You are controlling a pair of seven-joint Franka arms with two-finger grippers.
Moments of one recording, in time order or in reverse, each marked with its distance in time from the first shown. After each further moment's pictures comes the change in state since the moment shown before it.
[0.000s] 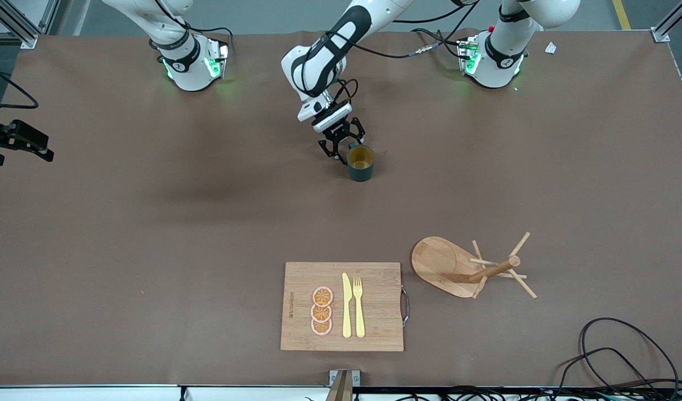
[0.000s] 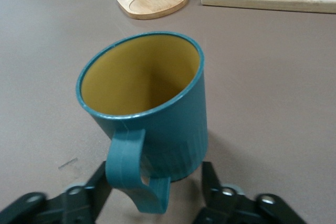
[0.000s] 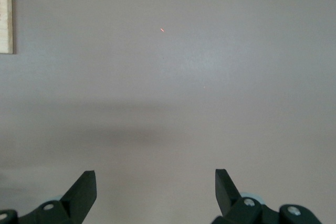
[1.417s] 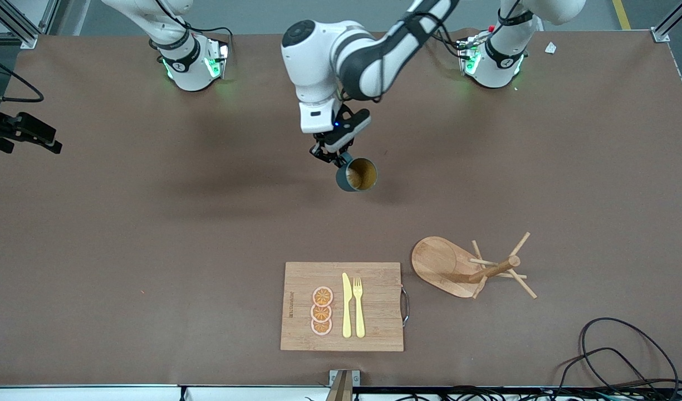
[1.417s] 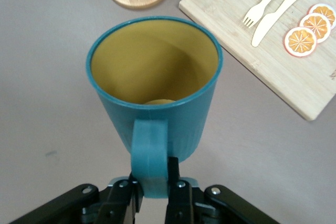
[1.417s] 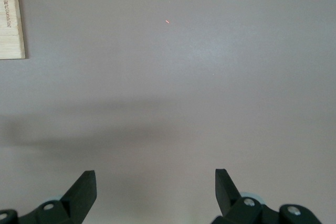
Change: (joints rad) left arm 0.332 -0.343 0.001 0.099 -0.587 0.209 0.421; right arm 0.017 0.000 0.023 0.050 0.008 -0.079 0.102
